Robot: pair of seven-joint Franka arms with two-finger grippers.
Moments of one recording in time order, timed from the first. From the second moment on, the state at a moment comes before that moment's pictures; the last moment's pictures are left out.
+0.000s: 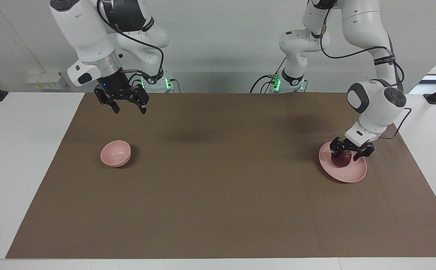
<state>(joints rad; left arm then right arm) 0.03 0.19 0.06 -2.09 -0.08 2.34 0.43 0.16 0.00 -0.06 -1.68 0.18 1.74 0.32</state>
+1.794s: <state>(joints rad) -0.10 0.08 -0.17 -1.99 -1.14 2.13 0.44 0.29 0.21 -0.05 -1.69 0.99 1.92 1.18</state>
